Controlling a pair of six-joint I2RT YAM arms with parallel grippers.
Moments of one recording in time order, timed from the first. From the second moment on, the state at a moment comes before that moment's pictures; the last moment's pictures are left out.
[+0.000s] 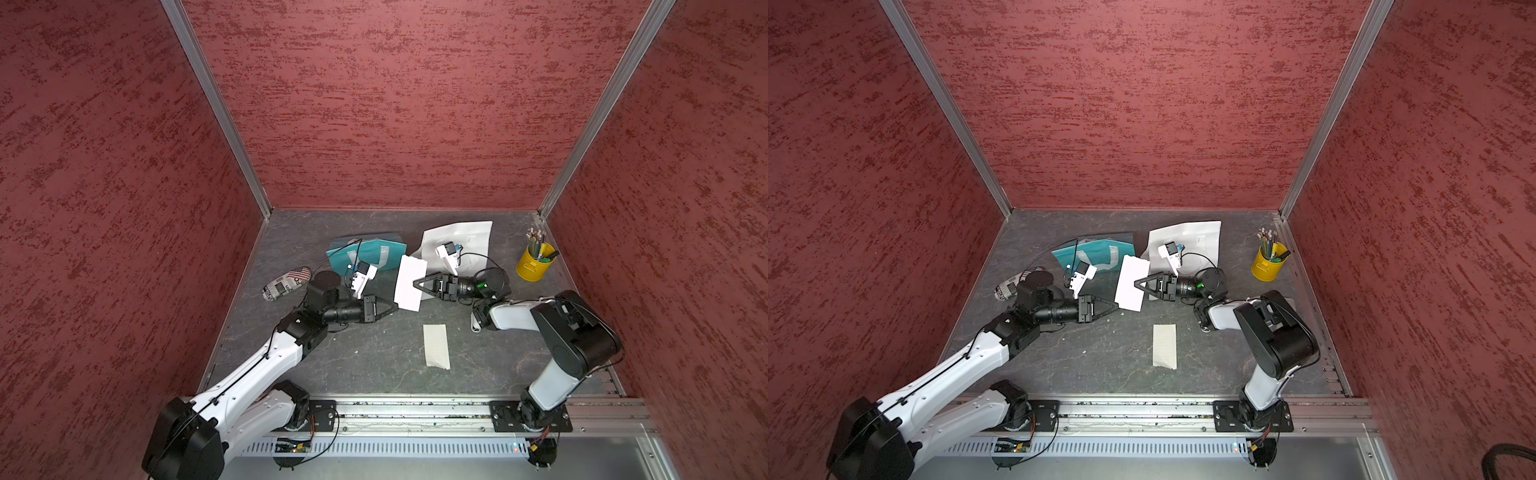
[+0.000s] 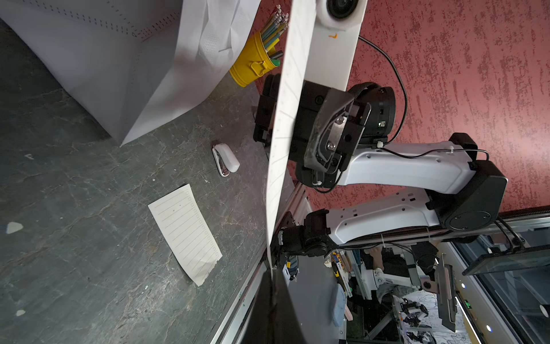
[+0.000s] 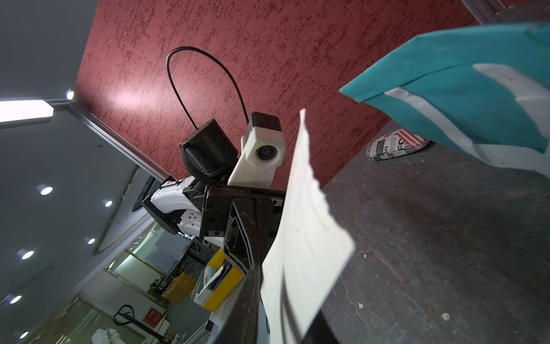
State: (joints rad) left arm -0.50 0.98 0.58 0.01 0.79 -0.80; right arm 0.44 1.70 0.63 1.45 -1.09 1.20
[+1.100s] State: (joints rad) left arm -0.22 1.37 1.45 -0.68 0.59 0.41; right arm 0.53 1.66 0.96 0.44 -0.78 0.09
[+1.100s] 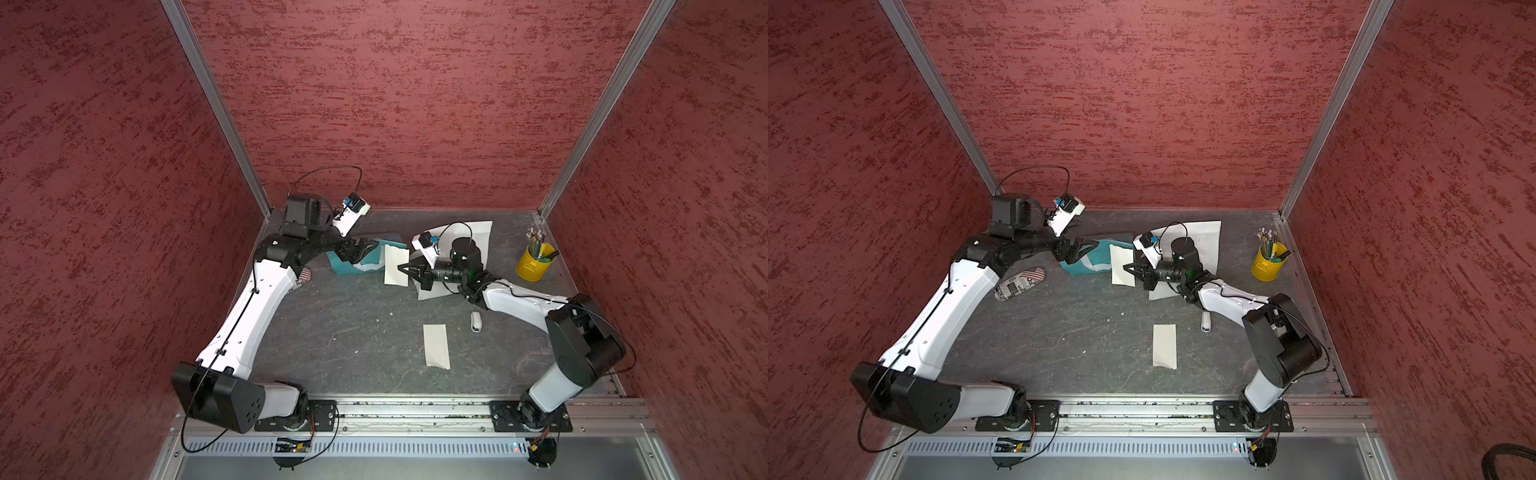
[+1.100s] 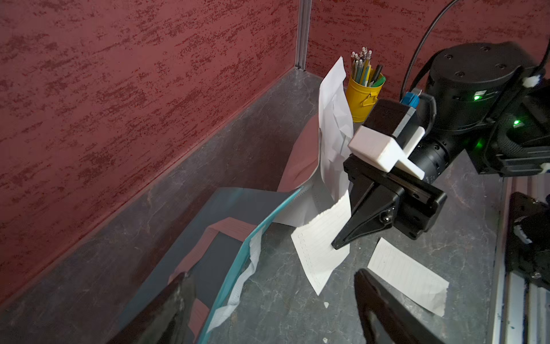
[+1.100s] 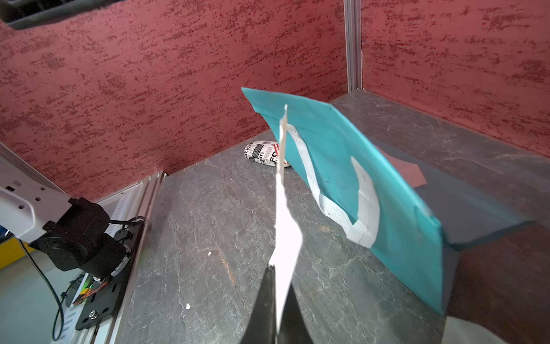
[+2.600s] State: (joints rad) left arm -0.22 1.71 1.56 -0.79 0.74 0.72; right arm 0.52 1.87 1.12 0.48 -0.77 0.17
